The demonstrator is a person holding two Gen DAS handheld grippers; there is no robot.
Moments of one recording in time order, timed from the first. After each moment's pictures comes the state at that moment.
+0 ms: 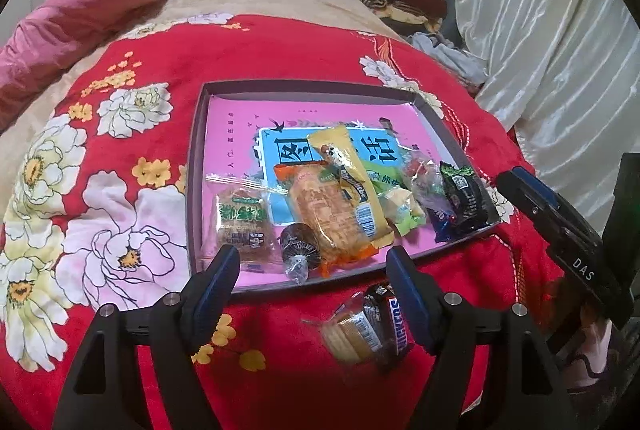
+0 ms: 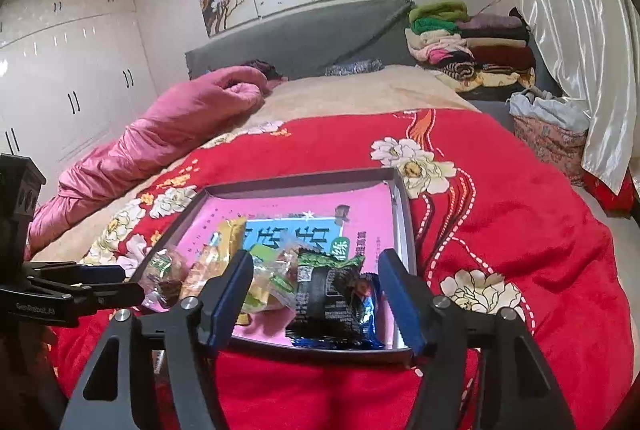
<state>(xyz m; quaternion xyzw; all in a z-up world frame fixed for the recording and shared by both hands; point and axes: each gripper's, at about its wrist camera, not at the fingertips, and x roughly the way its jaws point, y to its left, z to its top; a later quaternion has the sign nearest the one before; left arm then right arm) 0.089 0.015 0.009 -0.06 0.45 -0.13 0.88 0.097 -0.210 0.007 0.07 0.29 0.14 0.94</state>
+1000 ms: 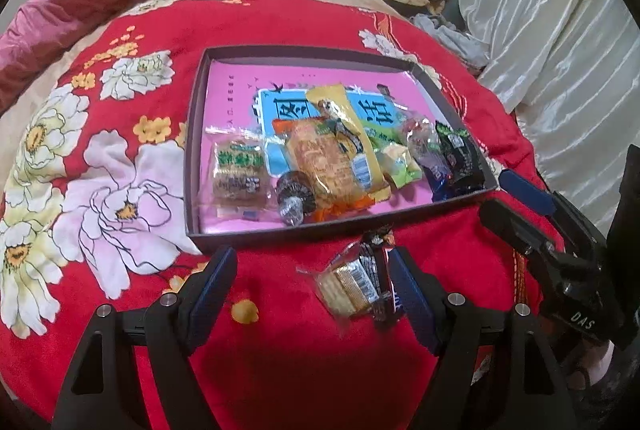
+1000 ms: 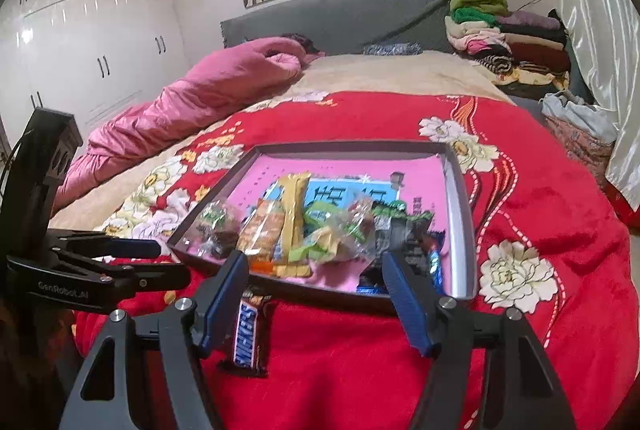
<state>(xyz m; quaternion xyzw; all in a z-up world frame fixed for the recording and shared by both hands) 0.067 0.012 -0.004 -0.06 0.49 -0.13 0.86 0.067 -0.169 0.000 0.03 0.34 0.21 0.92</state>
